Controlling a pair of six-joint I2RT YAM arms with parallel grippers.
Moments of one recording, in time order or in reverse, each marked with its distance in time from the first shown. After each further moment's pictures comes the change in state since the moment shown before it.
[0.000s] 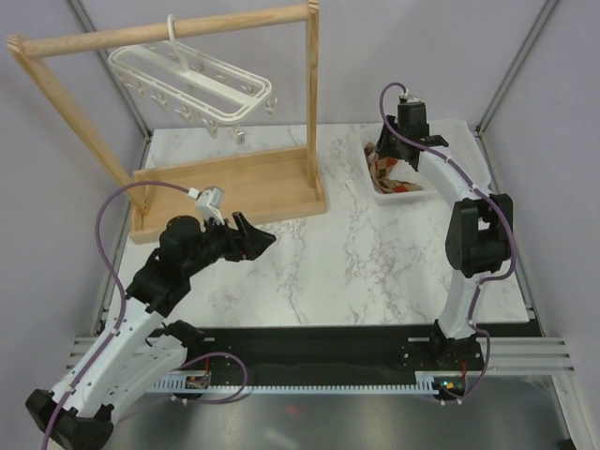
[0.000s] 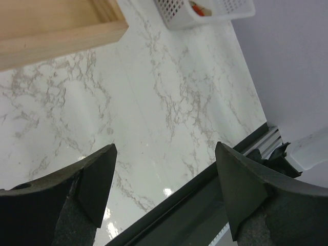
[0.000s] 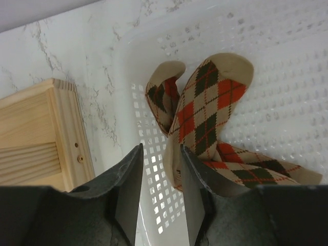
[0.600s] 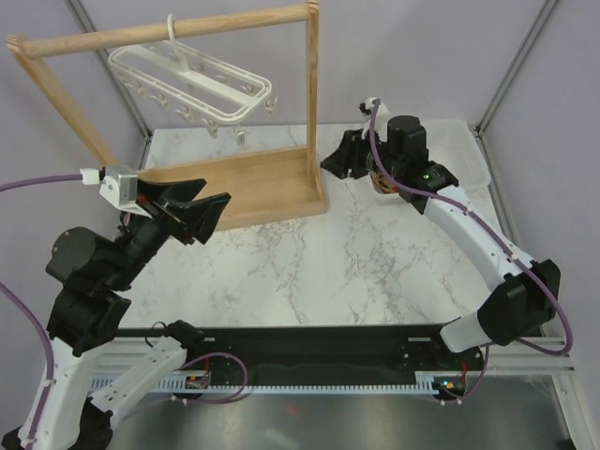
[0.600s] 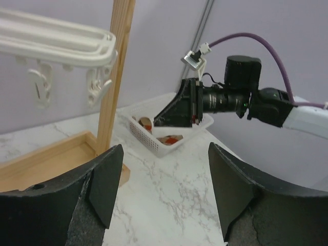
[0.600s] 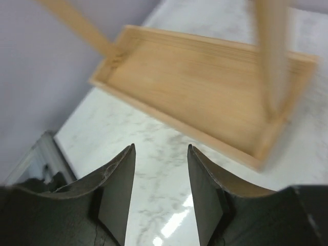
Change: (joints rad) left arm 0.000 -0.058 0.532 -0.053 -0.075 0.306; right arm 0.223 -0.441 -0.261 0.073 -0.414 -0.042
